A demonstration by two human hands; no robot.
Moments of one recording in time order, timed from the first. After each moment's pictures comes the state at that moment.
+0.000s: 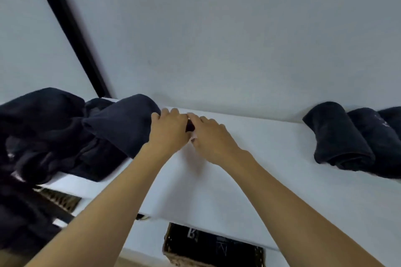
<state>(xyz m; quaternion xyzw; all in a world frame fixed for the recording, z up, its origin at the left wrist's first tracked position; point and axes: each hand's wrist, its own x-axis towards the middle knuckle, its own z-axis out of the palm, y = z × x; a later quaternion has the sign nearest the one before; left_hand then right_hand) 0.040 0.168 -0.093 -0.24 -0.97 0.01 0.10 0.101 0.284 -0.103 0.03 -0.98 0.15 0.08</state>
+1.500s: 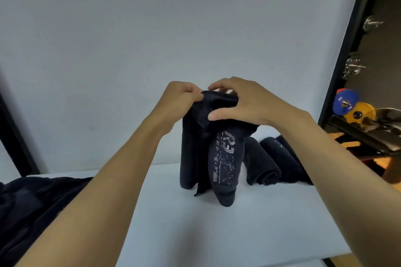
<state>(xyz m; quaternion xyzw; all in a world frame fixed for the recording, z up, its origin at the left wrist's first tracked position) 0.094 0.259 0.096 -0.40 -0.72 -0.56 -0.06 0.226 0.393 0.112 -0.07 -0.95 0.19 0.22</state>
